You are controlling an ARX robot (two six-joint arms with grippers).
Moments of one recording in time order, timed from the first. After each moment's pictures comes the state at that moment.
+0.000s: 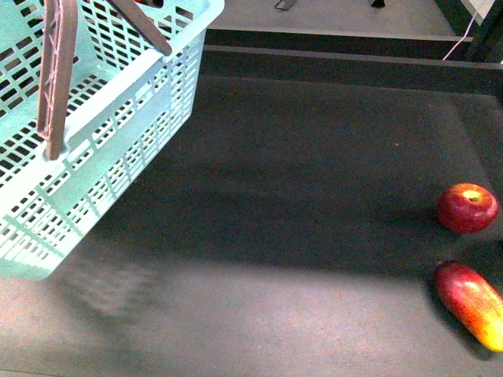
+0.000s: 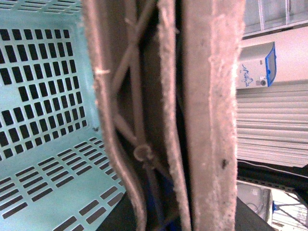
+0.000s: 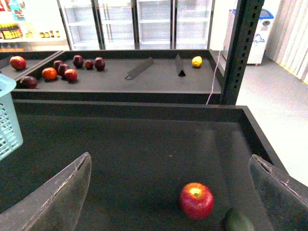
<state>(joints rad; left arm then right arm) -0.02 1.56 1.05 0.04 0.21 -1.10 0.00 0.01 0.02 0.00 0.00 0.00</state>
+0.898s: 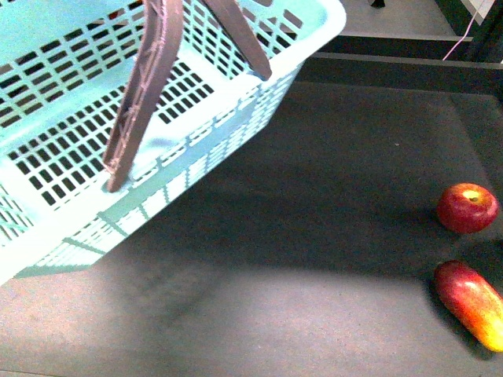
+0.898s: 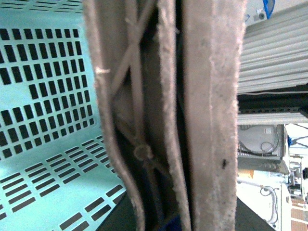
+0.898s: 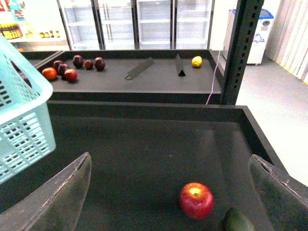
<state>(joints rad) -0.27 1.48 1.05 -0.03 0.18 -1.01 0.00 0.01 0.02 0.00 0.00 0.00</state>
